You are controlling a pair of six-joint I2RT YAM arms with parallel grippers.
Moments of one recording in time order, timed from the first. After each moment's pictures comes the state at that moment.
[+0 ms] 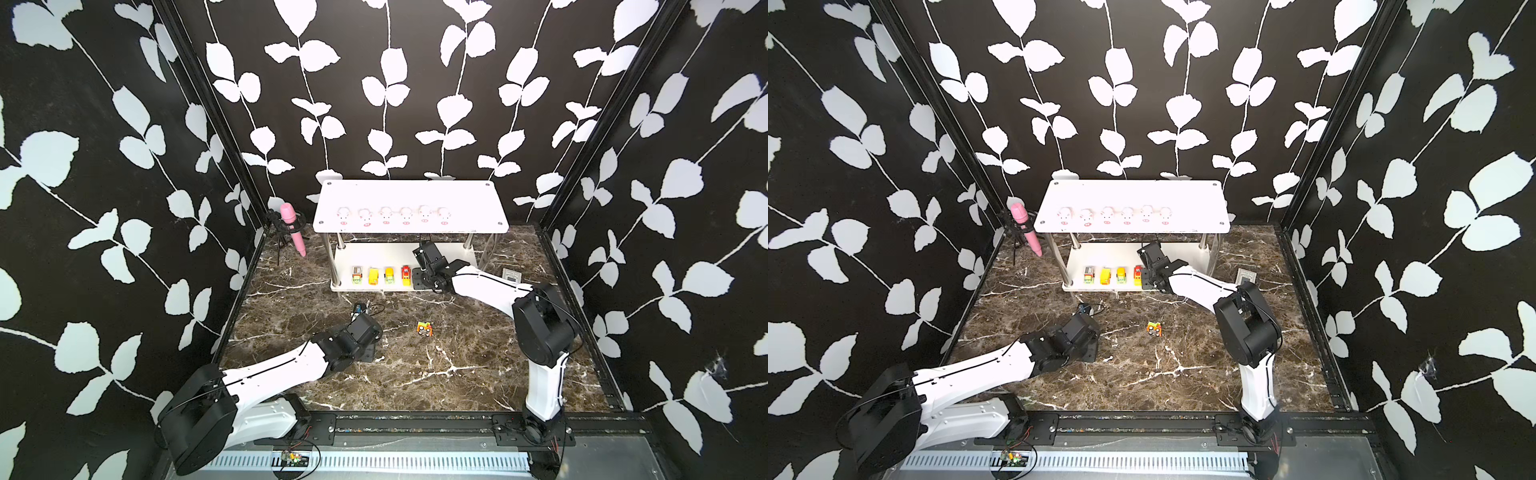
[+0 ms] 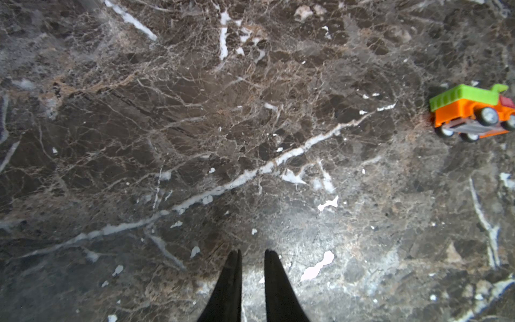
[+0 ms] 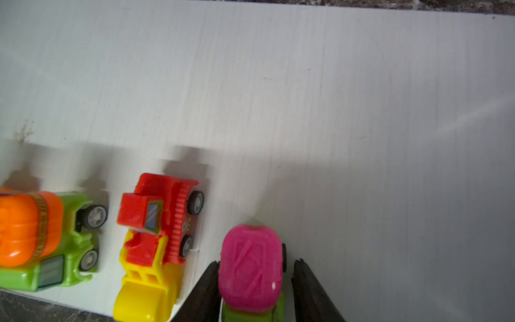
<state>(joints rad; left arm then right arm) -0.88 1.16 0.57 -0.48 -0.27 -0.64 0.64 1.95 1.43 -0.42 0.17 0.42</state>
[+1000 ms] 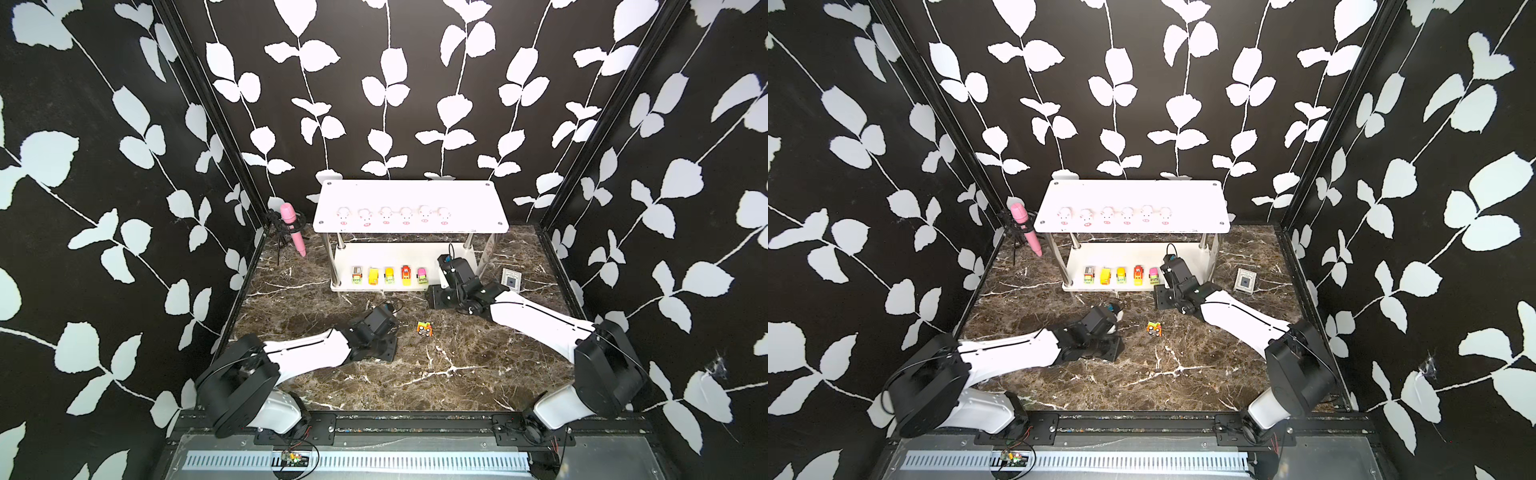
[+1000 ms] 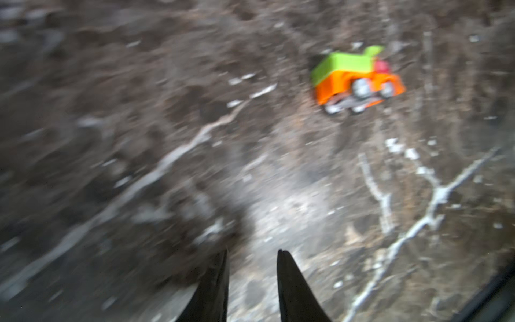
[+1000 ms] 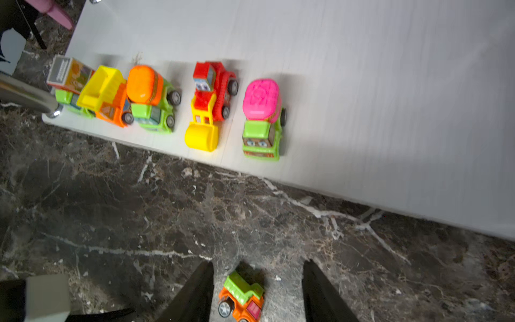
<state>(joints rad) -0.91 1.45 0.69 -0.25 0.06 -0.53 0.64 1.51 0.99 -0.35 -0.03 0.41</state>
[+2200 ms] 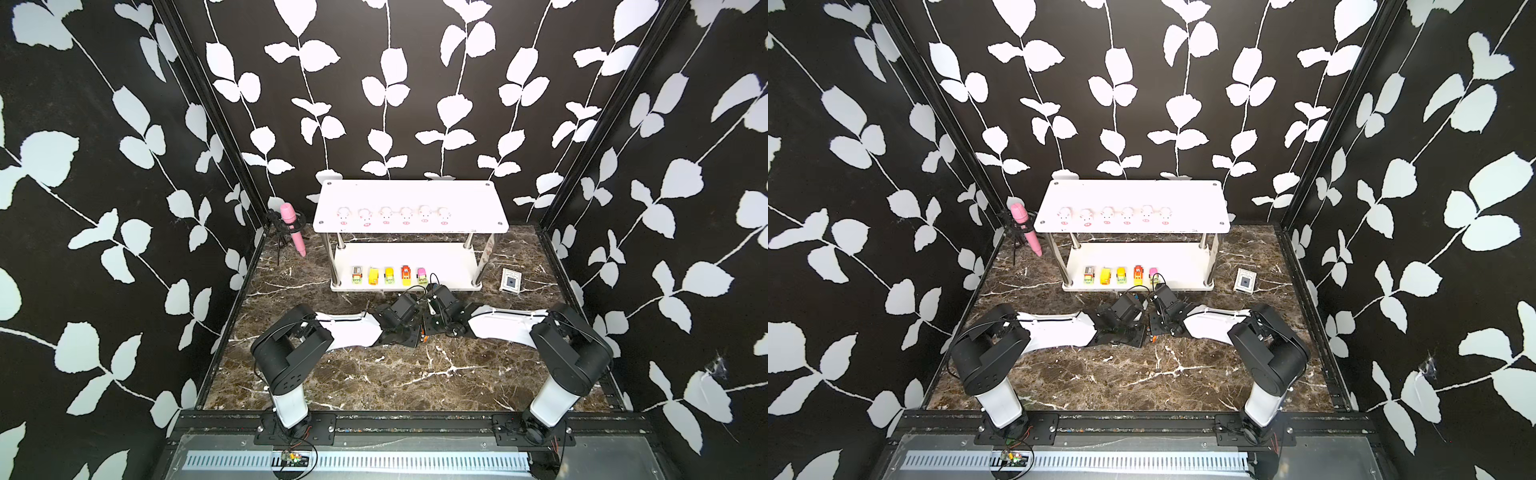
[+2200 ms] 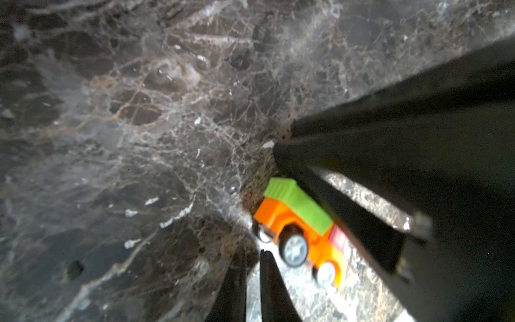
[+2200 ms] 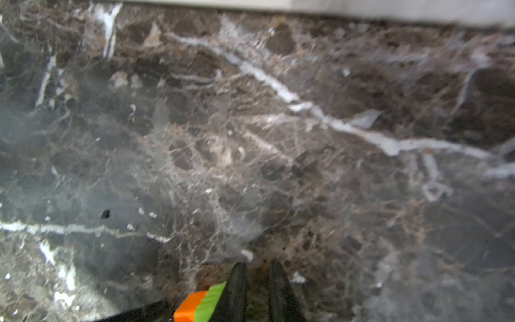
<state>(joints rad) -0.92 1.75 0.91 -0.16 0.06 -0.54 0.75 1.70 0.85 -0.17 -0.02 0.49</state>
